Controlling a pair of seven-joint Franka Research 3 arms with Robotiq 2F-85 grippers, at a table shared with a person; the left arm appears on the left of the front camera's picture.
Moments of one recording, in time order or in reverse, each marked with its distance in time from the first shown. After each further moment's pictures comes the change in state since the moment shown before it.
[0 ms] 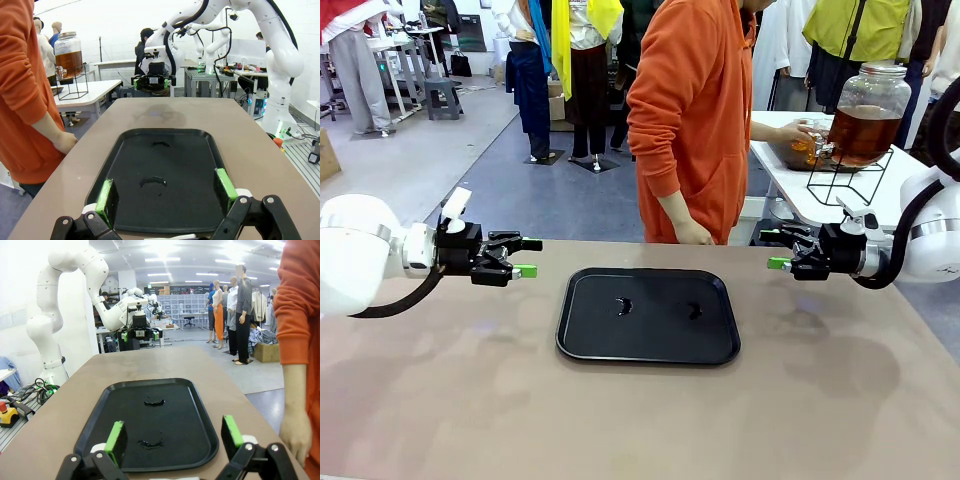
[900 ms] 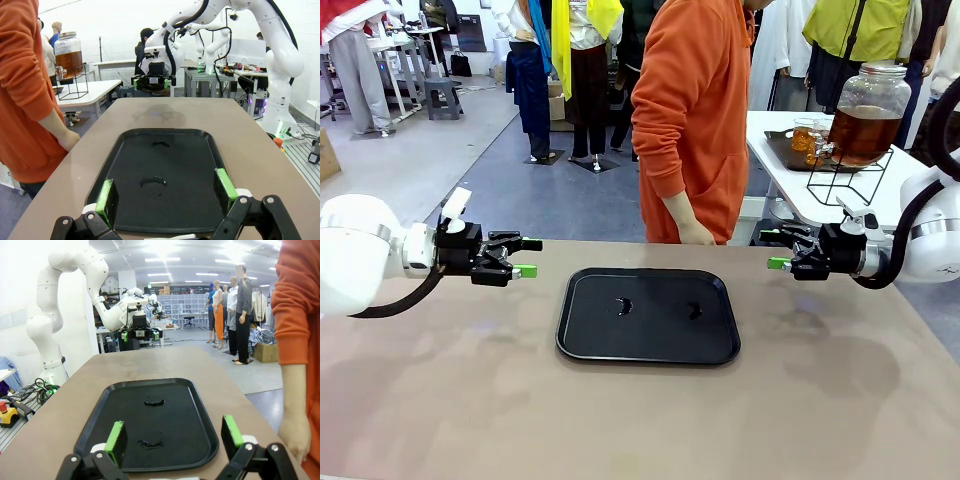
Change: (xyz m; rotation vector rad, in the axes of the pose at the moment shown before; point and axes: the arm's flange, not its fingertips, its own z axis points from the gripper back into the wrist) left arm 0.000 0.000 0.000 0.000 0.000 0.000; right arm 0.000 0.000 0.000 0.000 0.000 0.000
